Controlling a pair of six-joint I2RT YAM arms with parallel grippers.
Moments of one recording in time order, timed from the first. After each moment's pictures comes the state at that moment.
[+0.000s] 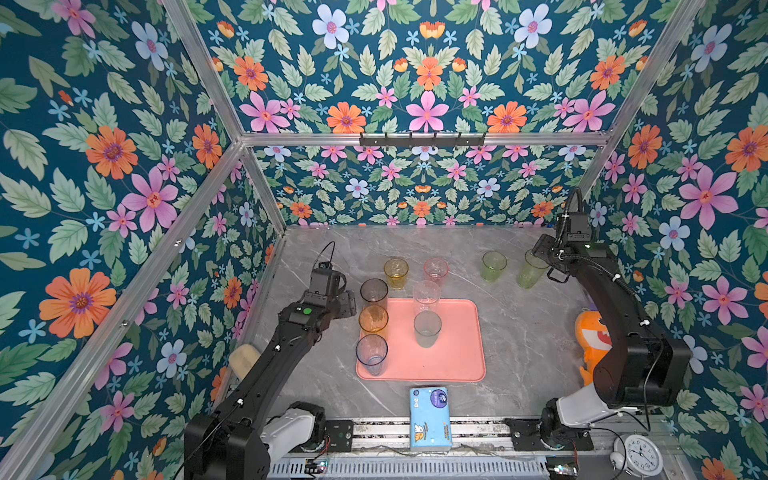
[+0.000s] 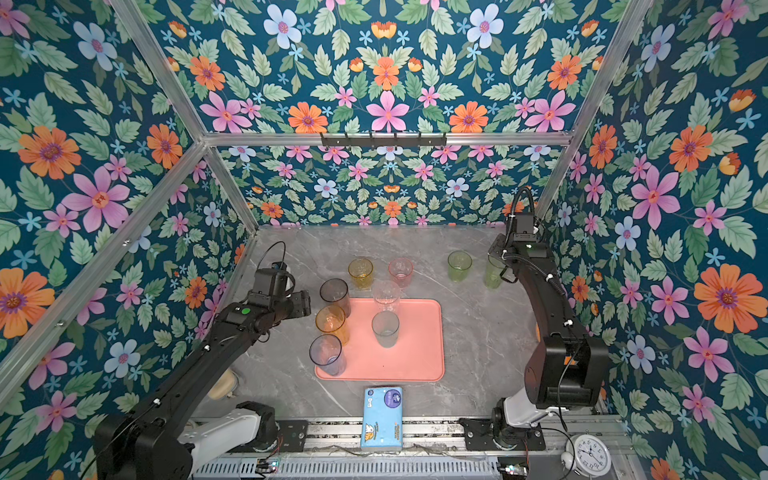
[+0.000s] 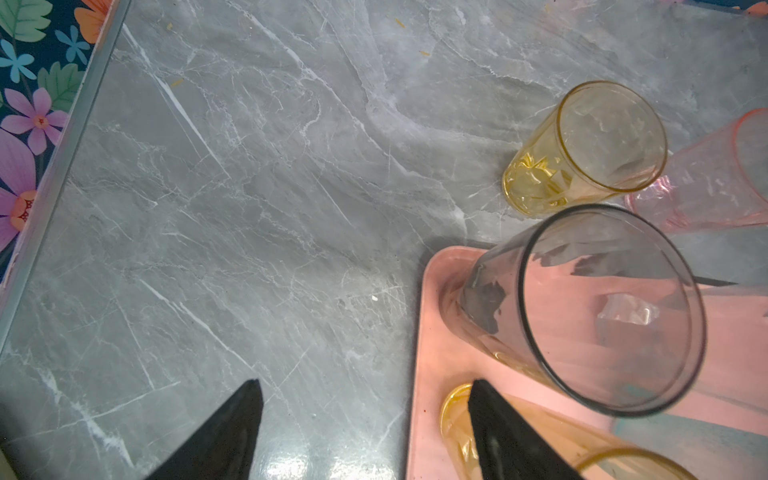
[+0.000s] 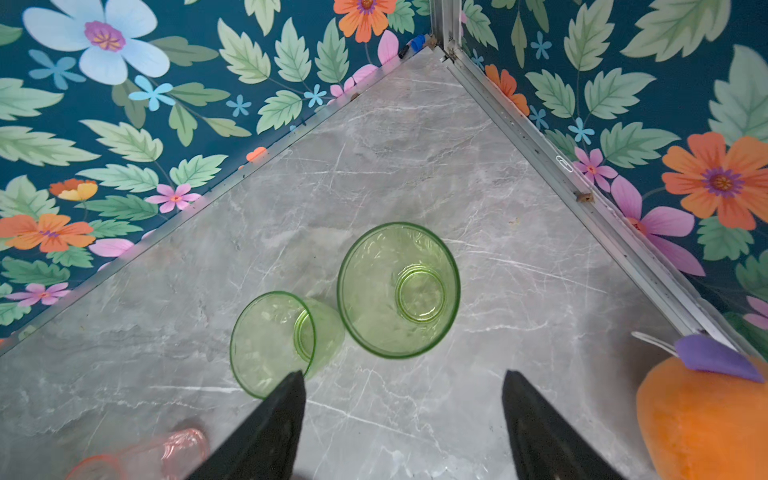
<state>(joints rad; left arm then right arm) -0.30 1.11 0.87 -0.63 -0.17 -0.32 -0.08 1.55 1.44 -0.71 0.18 0.52</state>
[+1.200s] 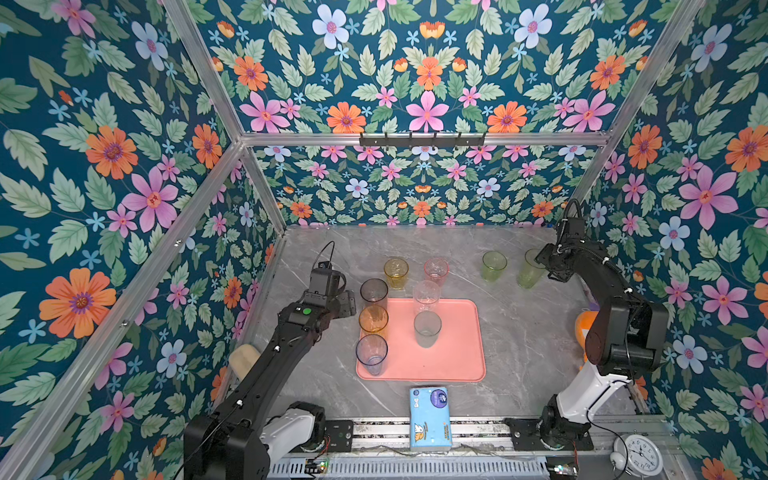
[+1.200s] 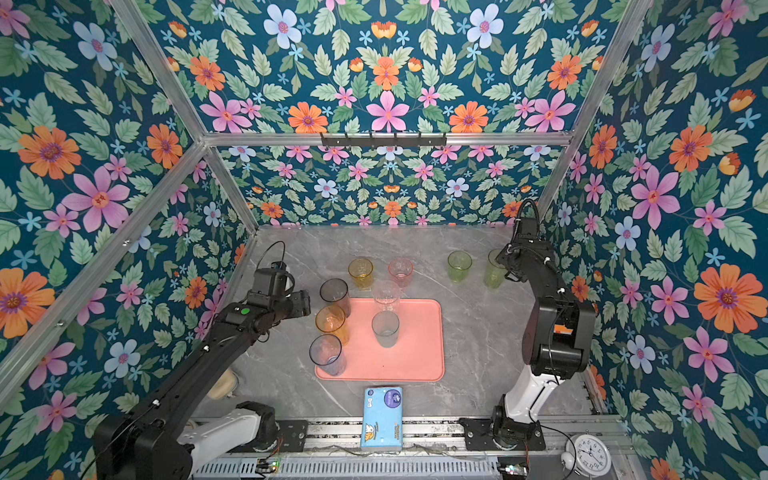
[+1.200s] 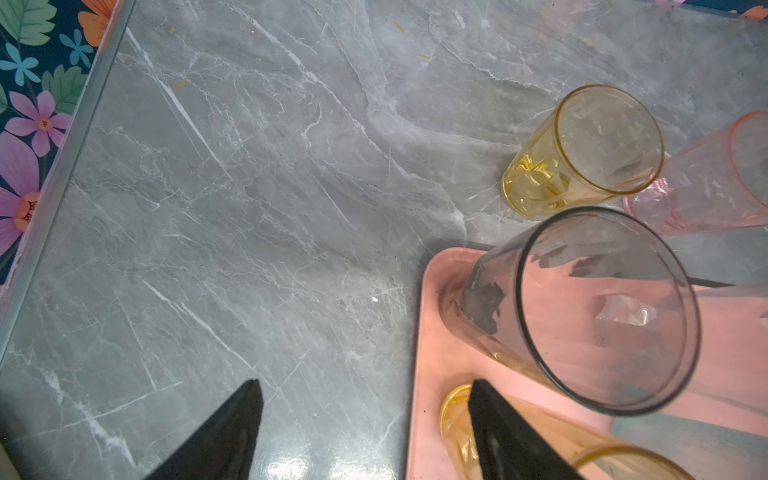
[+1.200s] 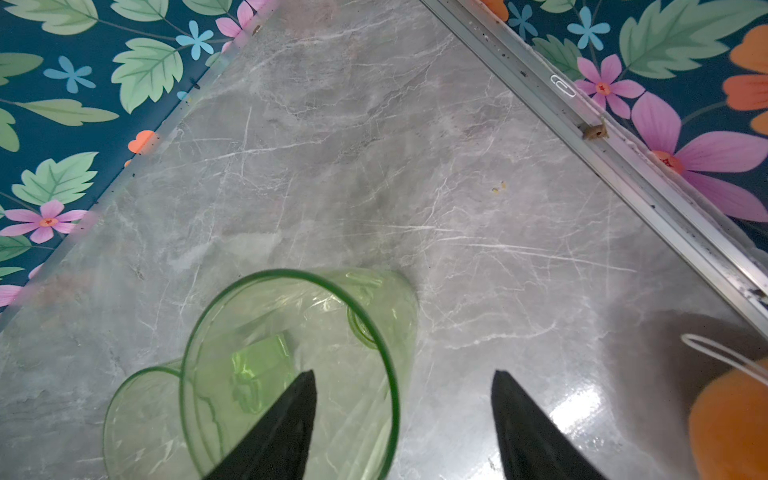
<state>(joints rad) -0.30 1.11 0.87 -0.63 -0.17 -0.32 -0.17 1.77 1.47 -0.70 0.11 0.59</state>
